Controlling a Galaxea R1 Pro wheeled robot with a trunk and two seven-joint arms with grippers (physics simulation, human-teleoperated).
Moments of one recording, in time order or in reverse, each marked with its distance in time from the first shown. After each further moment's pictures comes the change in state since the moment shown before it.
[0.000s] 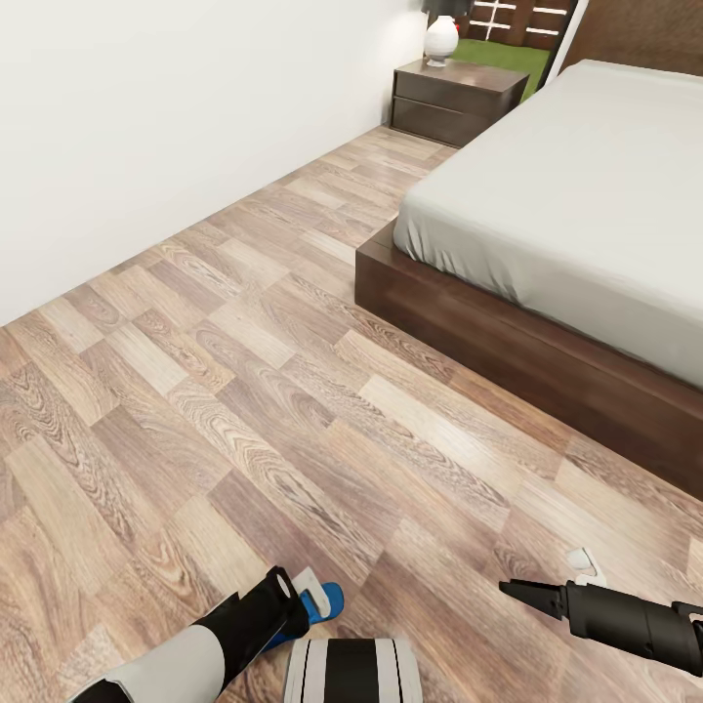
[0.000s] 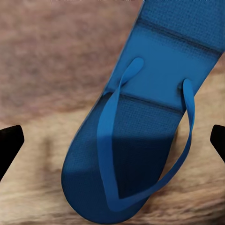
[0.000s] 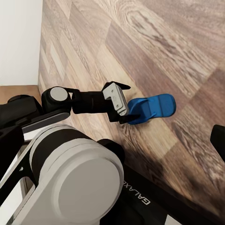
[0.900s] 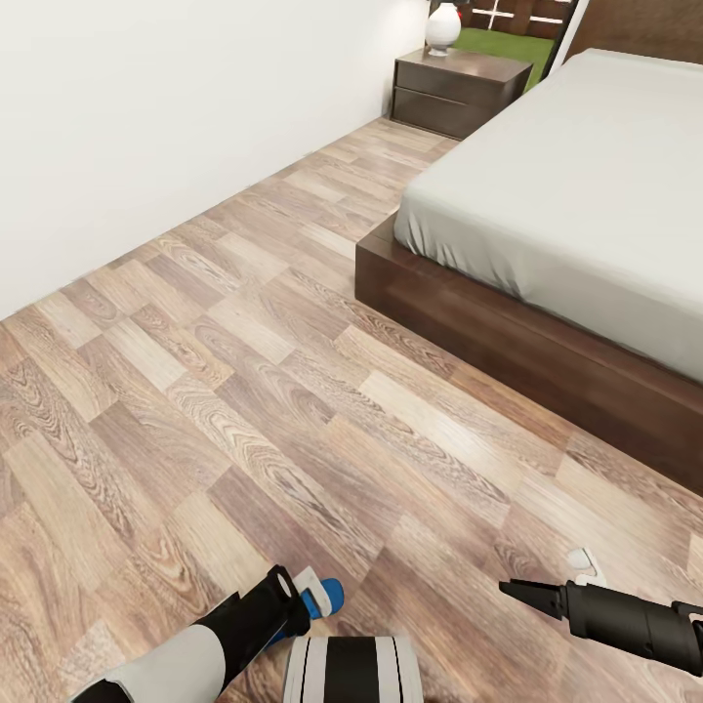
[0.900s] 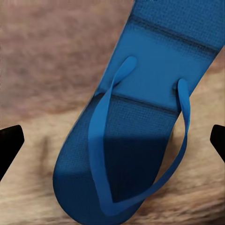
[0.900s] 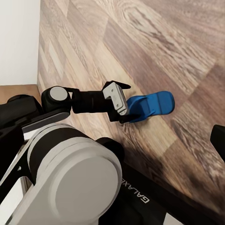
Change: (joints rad) left arm 0.000 -0.001 -0.001 -0.005 -0.001 0.000 0.000; right arm 0.000 0.000 0.000 0.000 0.000 0.000 0.000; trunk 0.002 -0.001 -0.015
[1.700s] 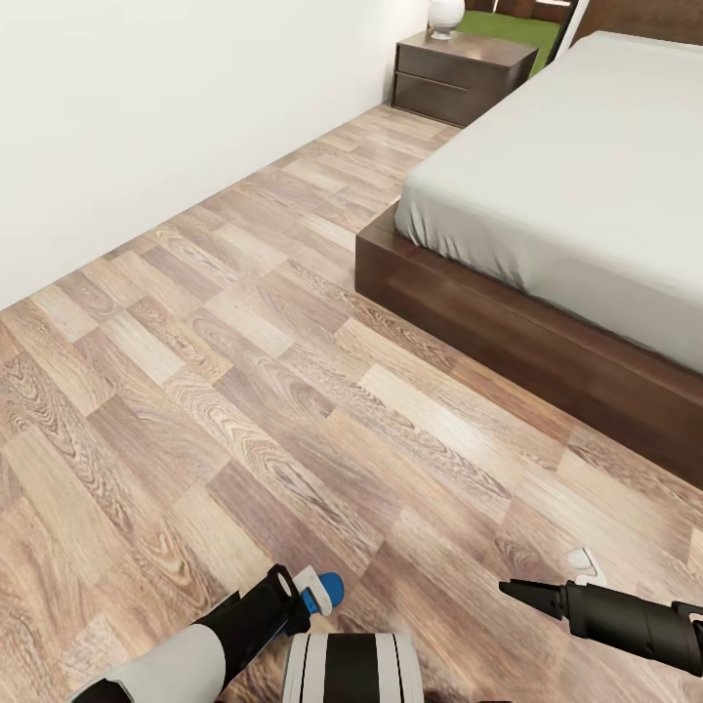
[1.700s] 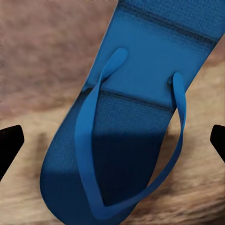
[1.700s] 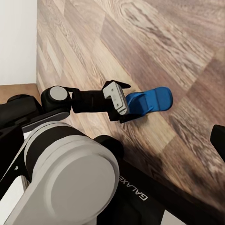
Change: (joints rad) left arm -0.001 0.000 -0.002 -0.001 0.000 0.000 0.004; right arm 0.000 0.000 0.000 0.000 0.000 0.000 0.000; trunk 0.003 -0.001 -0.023
